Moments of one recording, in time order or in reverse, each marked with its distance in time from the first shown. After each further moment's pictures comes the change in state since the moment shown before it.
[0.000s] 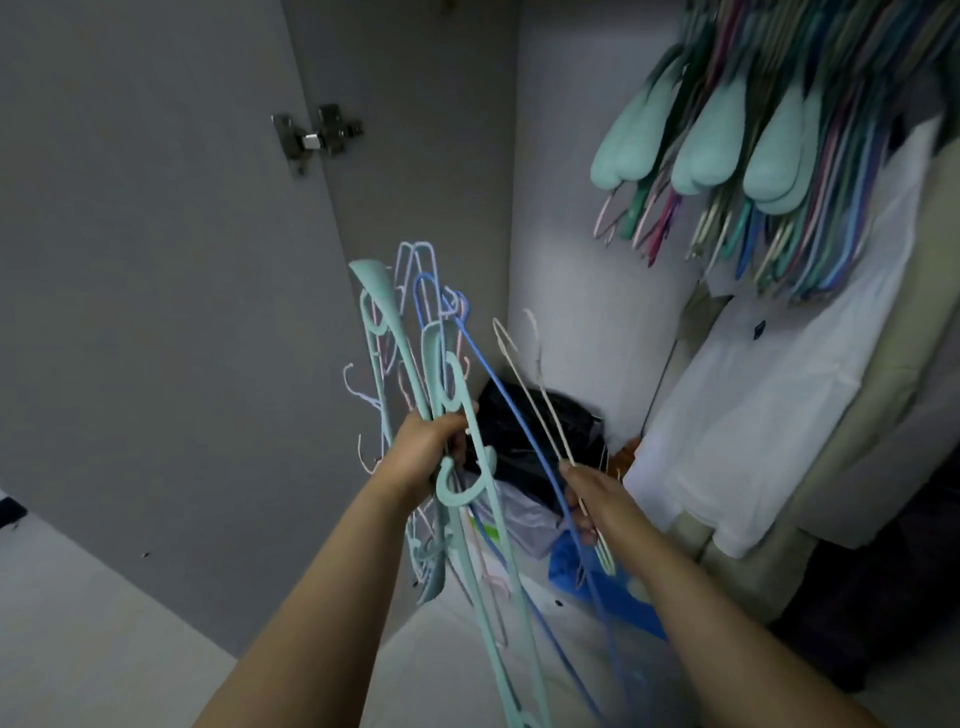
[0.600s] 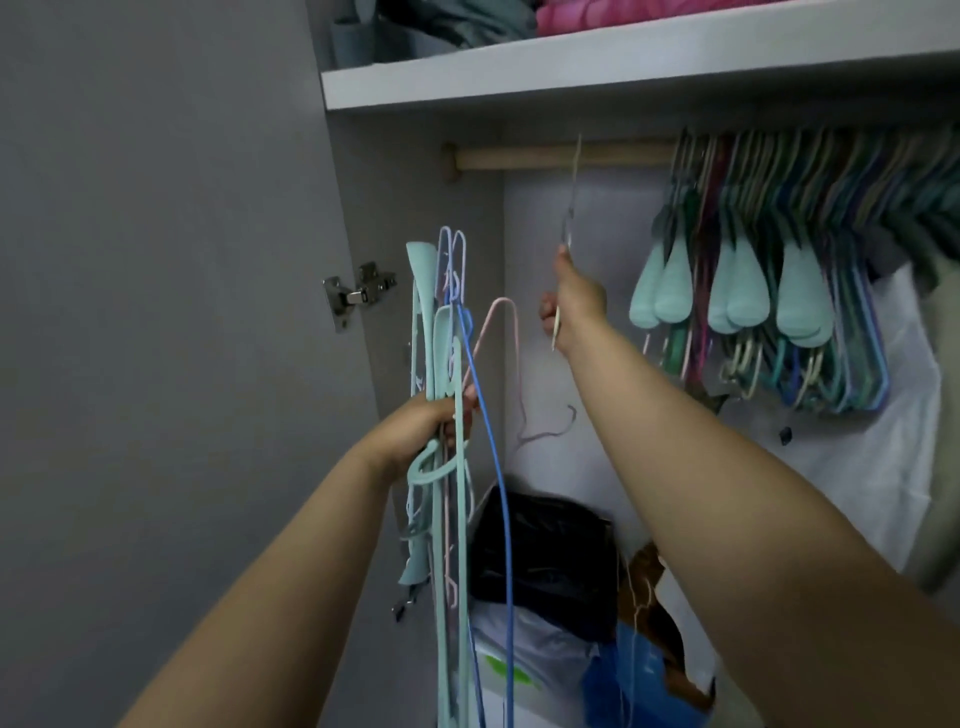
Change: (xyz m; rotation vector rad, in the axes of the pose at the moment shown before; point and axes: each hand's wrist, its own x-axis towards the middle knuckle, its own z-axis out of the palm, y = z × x) left_hand 0.110 0.143 -0.064 0.071 -0.529 0.116; right_hand 0.089 -0.336 0.074 0.456 0.460 -0.434
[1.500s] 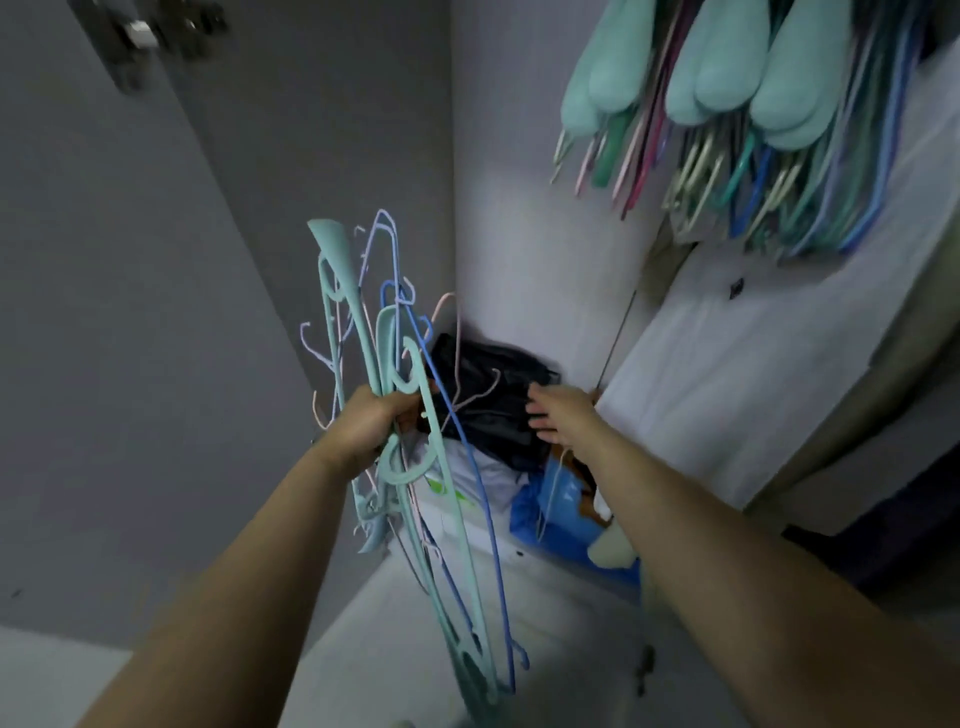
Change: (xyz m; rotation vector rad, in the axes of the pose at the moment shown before) left_hand -0.014 -0.158 0.094 0.050 0.408 -0.241; right_hand -0.008 0.245 -0.230 -0.569 -0.274 0.565
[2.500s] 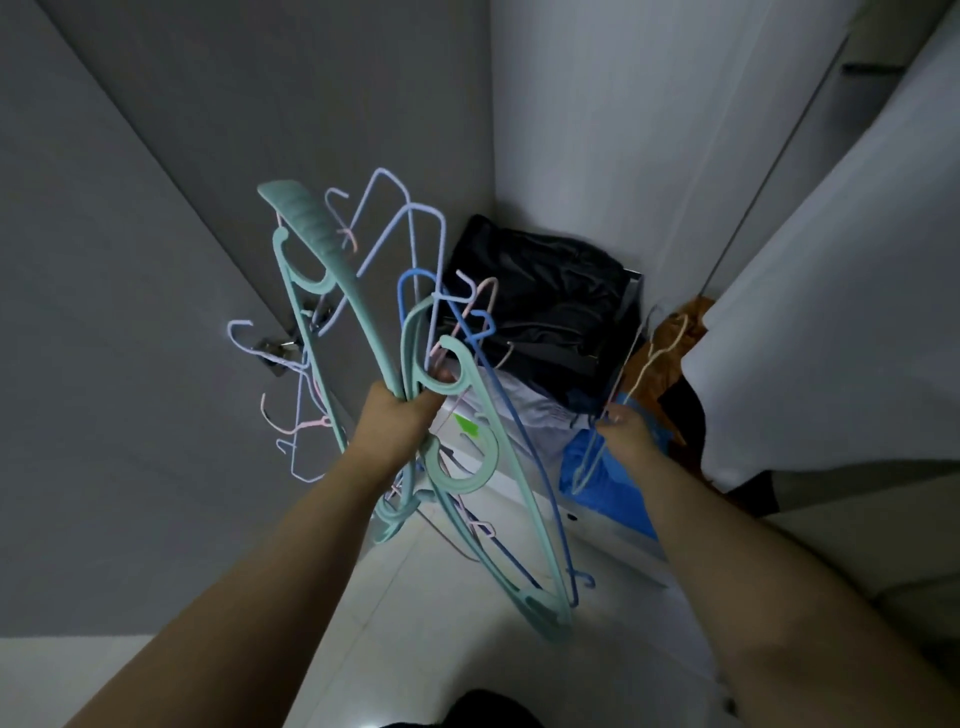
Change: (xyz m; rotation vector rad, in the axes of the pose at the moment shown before) left_hand 0.103 -0.237 0.025 0.211 0.226 0.036; right_hand 0.258 0.260 0.021 -0.170 0.102 0.020
